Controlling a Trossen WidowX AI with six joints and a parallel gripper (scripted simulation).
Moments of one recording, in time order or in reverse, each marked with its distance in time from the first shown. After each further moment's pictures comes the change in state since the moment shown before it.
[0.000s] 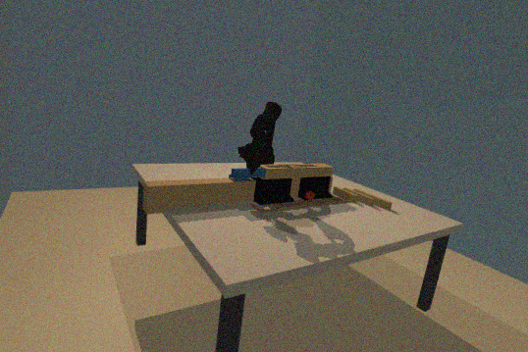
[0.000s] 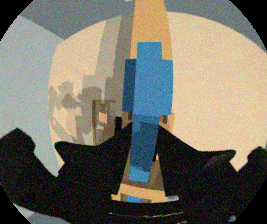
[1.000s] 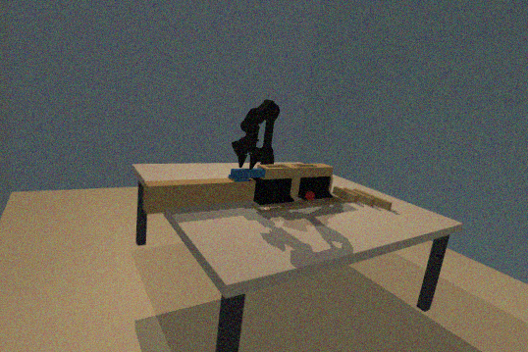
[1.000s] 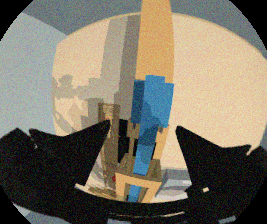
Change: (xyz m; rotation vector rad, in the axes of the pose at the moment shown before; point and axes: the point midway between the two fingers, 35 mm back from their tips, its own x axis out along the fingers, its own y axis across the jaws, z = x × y) arm -0.018 0.009 0.038 -0.032 0.081 0.000
